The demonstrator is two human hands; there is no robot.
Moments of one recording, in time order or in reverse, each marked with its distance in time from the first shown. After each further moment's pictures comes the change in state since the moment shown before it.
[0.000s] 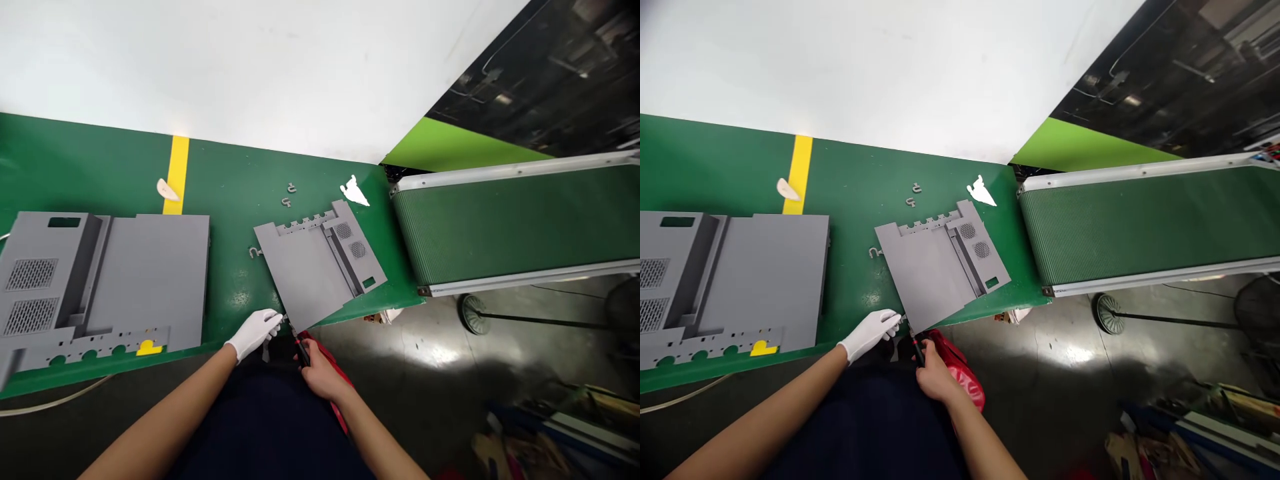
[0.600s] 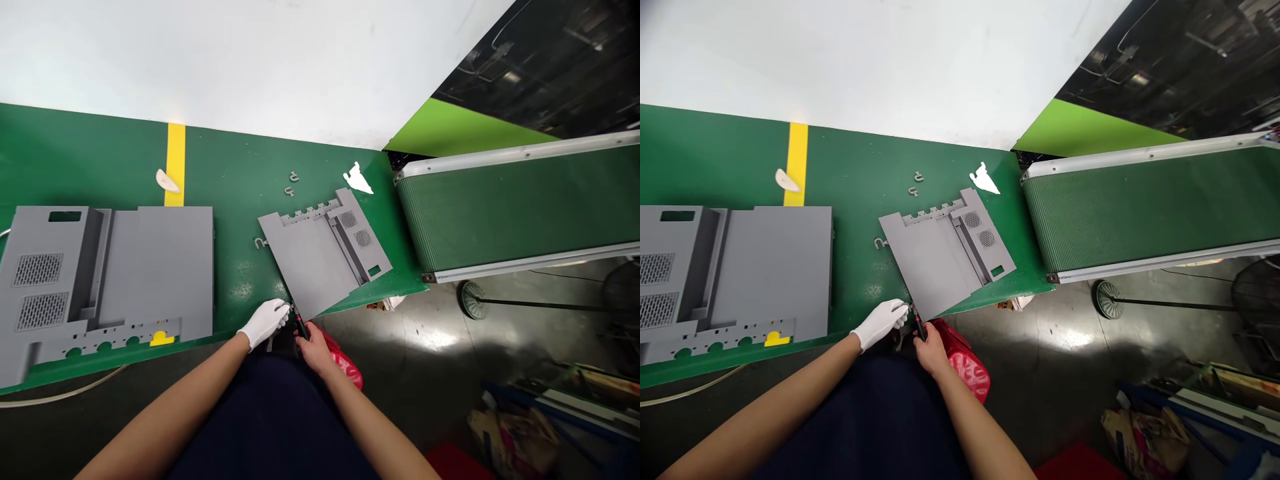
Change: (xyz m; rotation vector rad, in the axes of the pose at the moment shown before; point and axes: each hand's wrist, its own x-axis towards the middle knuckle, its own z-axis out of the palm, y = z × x) left_hand 0.009 -0.016 0.003 -0.020 -0.008 0.035; right_hand 0.045 0.018 0.046 0.136 0.286 -0.050
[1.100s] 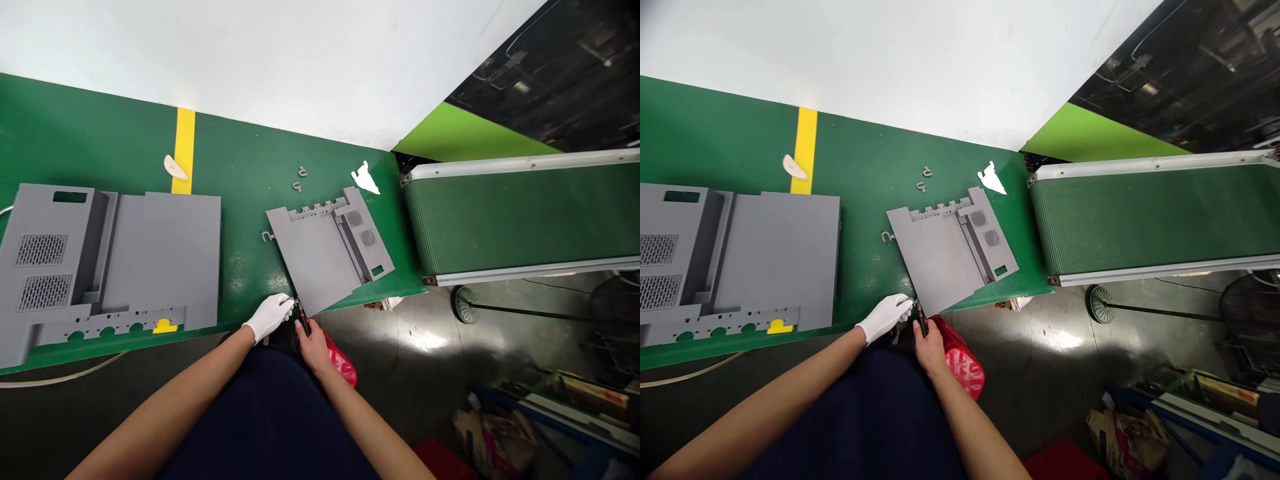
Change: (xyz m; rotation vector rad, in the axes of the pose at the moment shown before) left_hand -0.003 0.002 0.002 -0.019 0.034 0.053; right_hand -0.014 -0.016 0.008 -0.200 0.095 0.035
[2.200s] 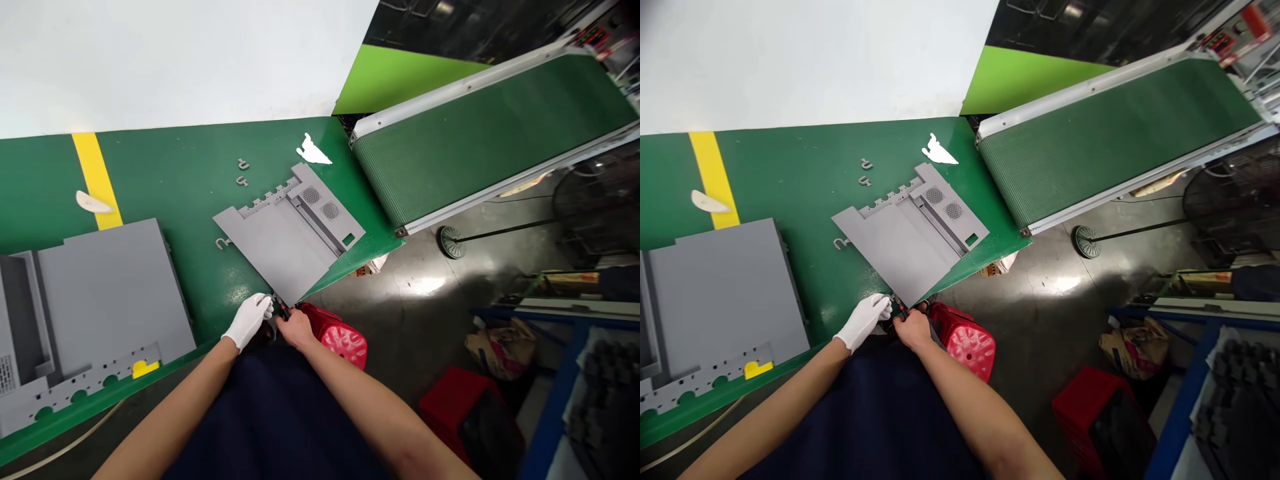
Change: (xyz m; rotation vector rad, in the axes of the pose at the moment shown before) left_hand 0.013 -0.006 -0.003 0.031 0.042 -0.029; right_hand 0.029 -0.013 0.015 -0.093 0.036 0.121
